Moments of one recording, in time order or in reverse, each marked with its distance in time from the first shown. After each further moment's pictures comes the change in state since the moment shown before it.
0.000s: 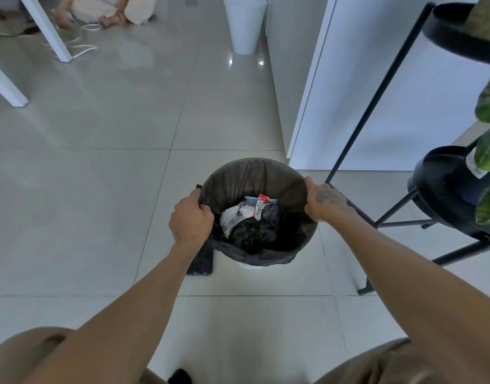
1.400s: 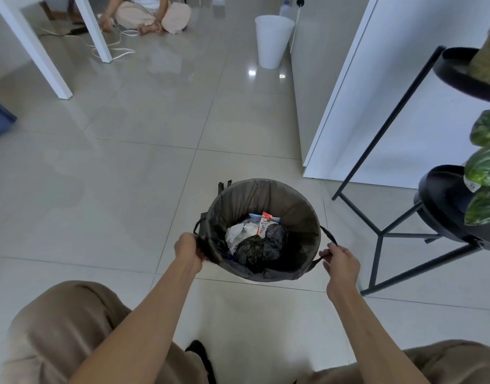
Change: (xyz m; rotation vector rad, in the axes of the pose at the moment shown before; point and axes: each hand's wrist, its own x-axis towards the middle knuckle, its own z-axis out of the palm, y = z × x) left_hand -0.067 -0.059 -0.049 -1.128 -0.108 -1.072; right_hand -0.130 -0.006 0.084 1.632 0.280 0.639
